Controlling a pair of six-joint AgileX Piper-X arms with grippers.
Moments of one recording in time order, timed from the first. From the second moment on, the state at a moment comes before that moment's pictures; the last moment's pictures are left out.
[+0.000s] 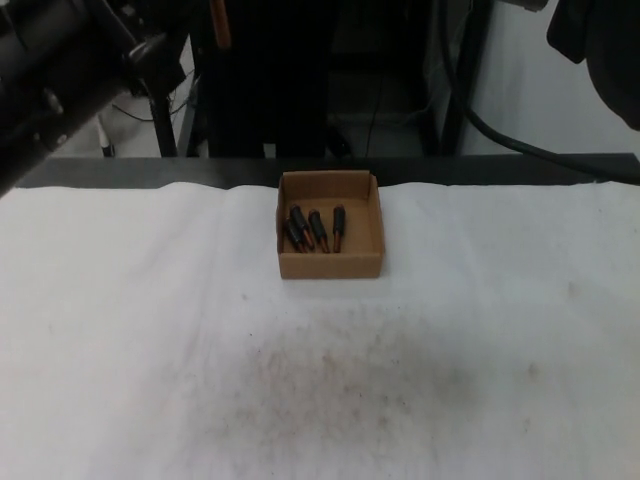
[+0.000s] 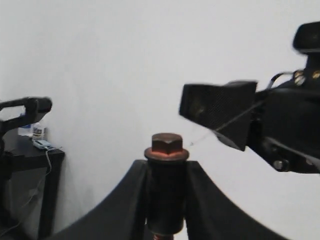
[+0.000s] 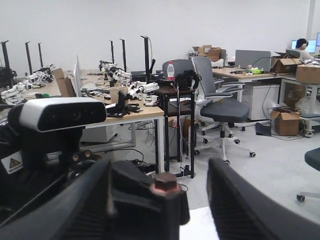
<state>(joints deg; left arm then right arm) -16.3 57.6 -39.6 -25.8 31.4 -14.5 37.3 79.9 -72.7 -9.7 -34.4 6.0</state>
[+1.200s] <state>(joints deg) -24.0 108.4 -89.1 23.0 28.8 -9.7 24.5 79.4 -72.6 17.6 -20.5 6.0</state>
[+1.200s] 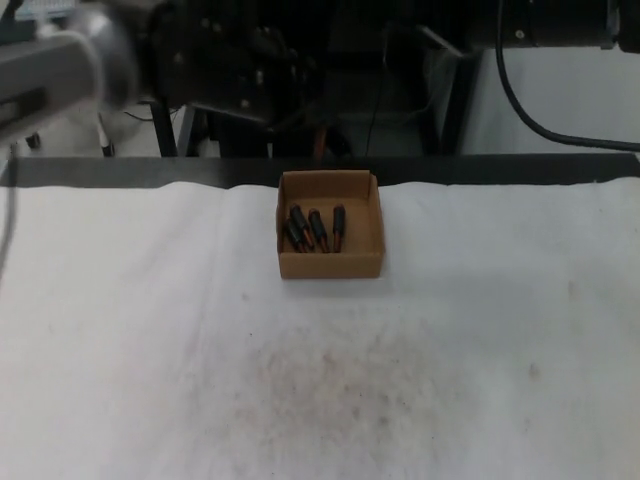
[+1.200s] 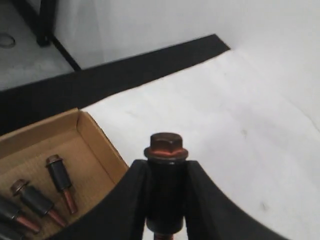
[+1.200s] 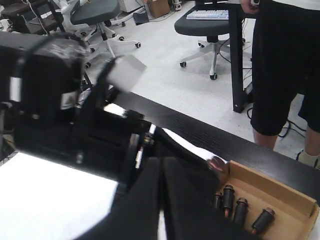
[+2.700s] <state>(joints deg) -24.1 135.0 -118.8 44.6 20.3 -0.9 16.6 79.0 -72.6 26.6 -21.0 6.0</state>
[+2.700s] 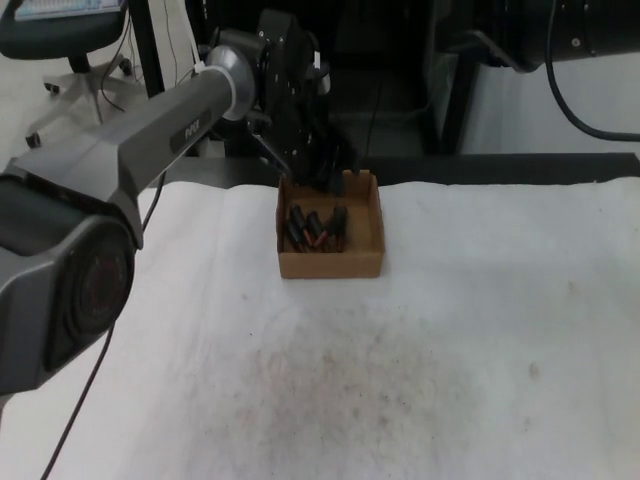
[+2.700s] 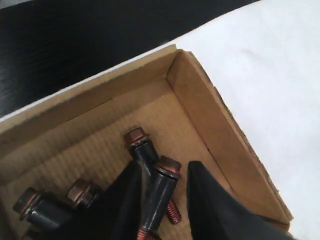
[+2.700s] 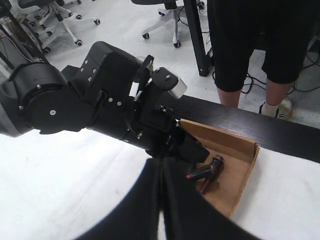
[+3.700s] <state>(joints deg) -24.1 97.4 -90.6 49.2 3.3 8.0 -3.3 68.7 -46.4 41.1 -13.3 -1.9</state>
